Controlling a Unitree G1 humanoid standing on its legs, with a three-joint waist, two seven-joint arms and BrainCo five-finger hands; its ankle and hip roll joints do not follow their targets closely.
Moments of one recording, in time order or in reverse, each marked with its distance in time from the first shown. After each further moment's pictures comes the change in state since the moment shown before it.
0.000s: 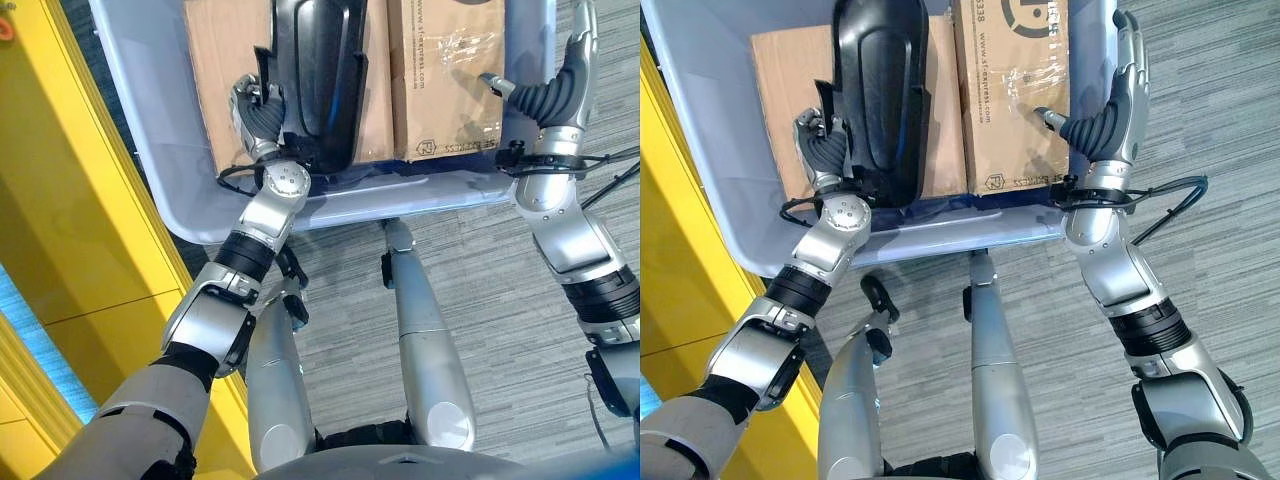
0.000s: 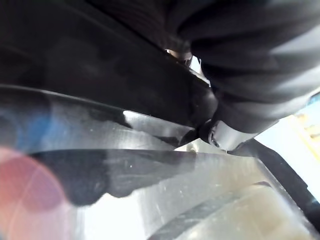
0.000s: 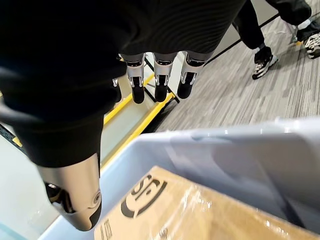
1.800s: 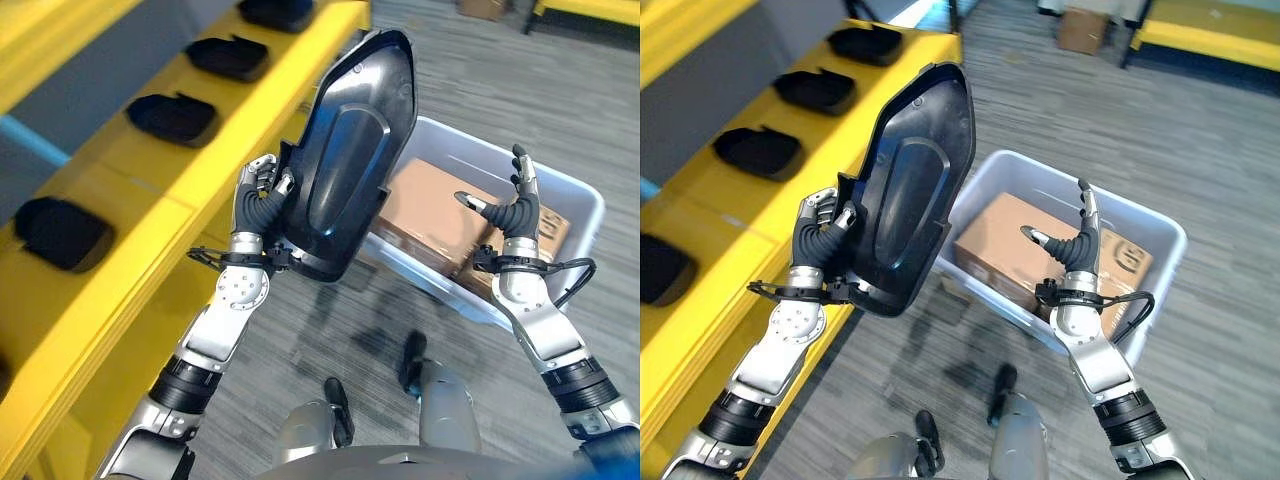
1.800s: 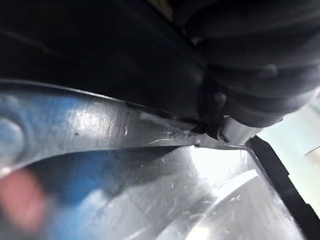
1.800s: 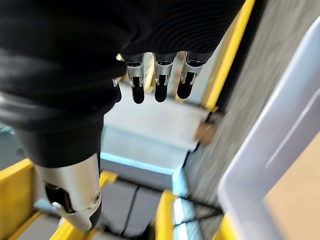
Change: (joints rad) left arm 0.669 0.197 0.084 -0.671 0.196 -0.144 -0.440; right arm 0.458 0.170 -0.045 0.025 0.197 -0.214 0.037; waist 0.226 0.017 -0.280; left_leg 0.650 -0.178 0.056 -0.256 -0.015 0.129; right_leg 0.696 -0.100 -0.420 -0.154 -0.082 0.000
